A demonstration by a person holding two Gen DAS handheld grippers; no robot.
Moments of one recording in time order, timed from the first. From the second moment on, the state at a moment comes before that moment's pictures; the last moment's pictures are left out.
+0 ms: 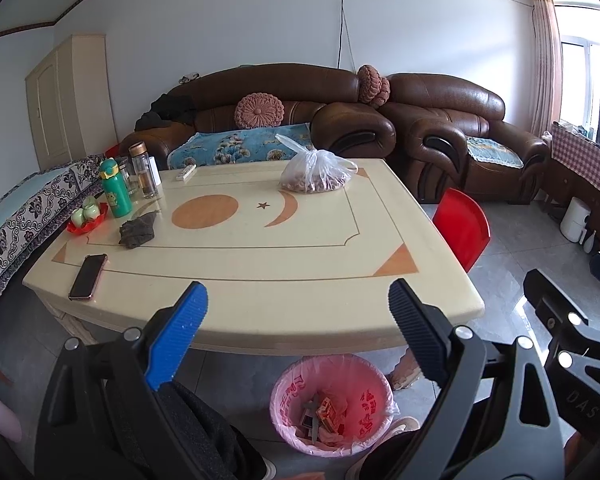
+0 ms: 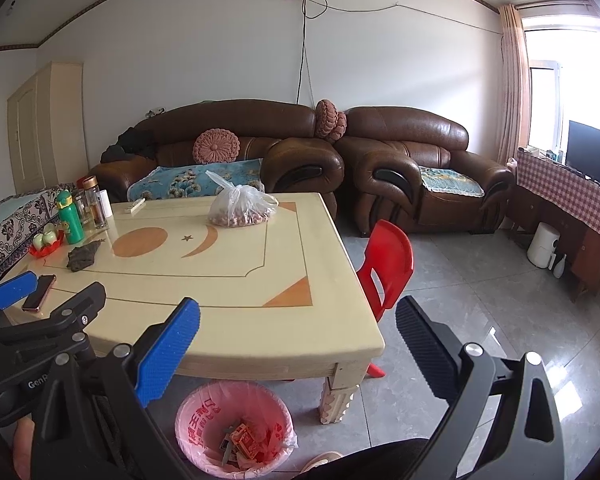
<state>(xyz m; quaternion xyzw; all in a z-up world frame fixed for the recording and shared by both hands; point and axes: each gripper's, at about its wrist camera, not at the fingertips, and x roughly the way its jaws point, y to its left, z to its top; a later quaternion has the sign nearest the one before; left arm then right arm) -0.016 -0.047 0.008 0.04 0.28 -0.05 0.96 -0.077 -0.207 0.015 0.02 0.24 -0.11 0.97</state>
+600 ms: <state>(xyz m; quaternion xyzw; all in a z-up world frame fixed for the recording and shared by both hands) -0.014 -0.046 0.007 0.04 0.28 -0.06 0.96 -0.074 -0.206 0.016 0.02 0.24 -0.11 0.97</state>
